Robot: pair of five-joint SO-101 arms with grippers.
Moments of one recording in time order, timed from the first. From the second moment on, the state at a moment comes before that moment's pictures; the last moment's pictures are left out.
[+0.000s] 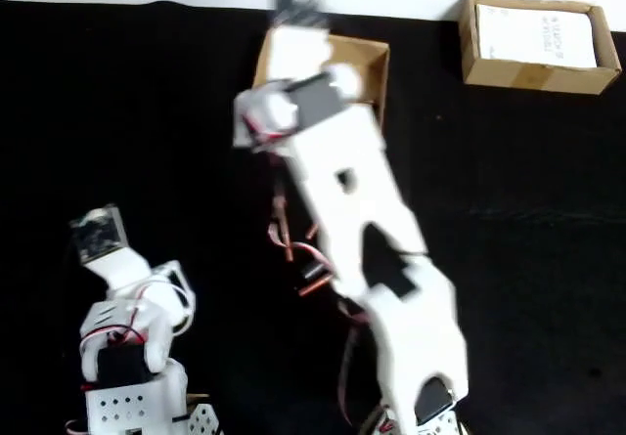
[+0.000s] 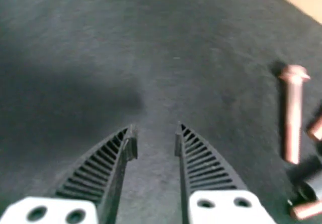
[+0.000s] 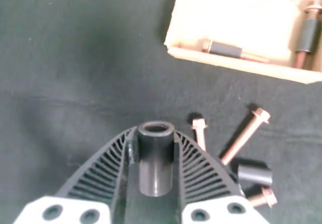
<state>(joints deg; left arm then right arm) -11.3 -103.3 94.7 61.1 16.3 -38.3 20.2 -56.7 100.4 -27.2</state>
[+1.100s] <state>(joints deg) 11.2 -35.9 52.4 57.5 22.9 -15.9 -58.5 40.2 83.3 -27.2</state>
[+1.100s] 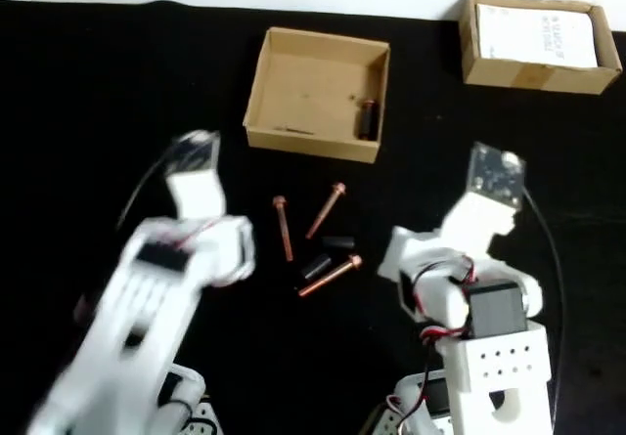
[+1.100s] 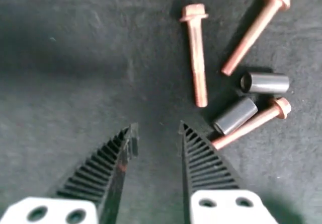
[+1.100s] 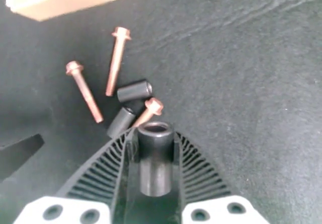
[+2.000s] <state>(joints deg) 12.5 20.5 7.5 61.0 26.5 -9.5 -58.7 44.7 82.7 -20.8</state>
